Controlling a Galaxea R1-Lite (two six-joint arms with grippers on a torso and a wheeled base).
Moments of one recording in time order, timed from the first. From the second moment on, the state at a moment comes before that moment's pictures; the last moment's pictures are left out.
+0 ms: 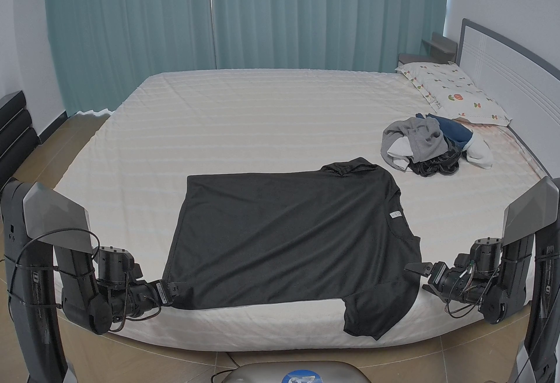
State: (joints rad) left arm -0.06 2.36 -0.32 -1.29 -0.22 -0.44; right arm 0.02 2.41 -0.26 -1.55 0.38 0.76
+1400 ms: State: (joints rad) left arm -0.08 2.36 -0.30 -1.35 -0.18 -0.60; right arm 0.05 2.41 -0.28 -1.55 0.37 0.75
